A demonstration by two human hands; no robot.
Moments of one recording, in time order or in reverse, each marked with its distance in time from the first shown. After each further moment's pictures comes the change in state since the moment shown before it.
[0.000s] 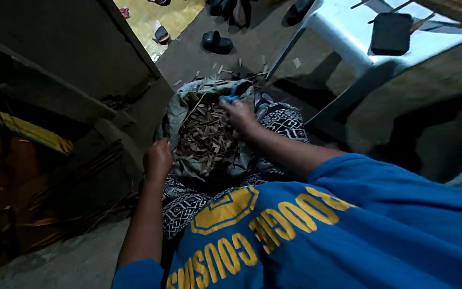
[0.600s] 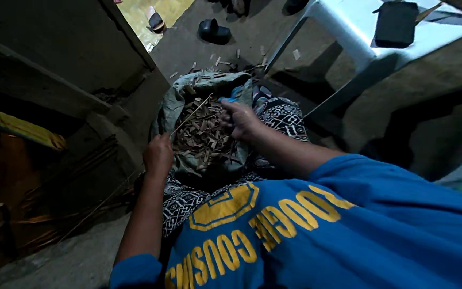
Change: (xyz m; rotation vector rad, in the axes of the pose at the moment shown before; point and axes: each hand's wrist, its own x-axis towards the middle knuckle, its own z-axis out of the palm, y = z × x) left_hand 0.009 0.007 0.016 0.167 0.006 0.054; right_hand -0.005 -0.001 -0.003 0.328 0.022 0.273
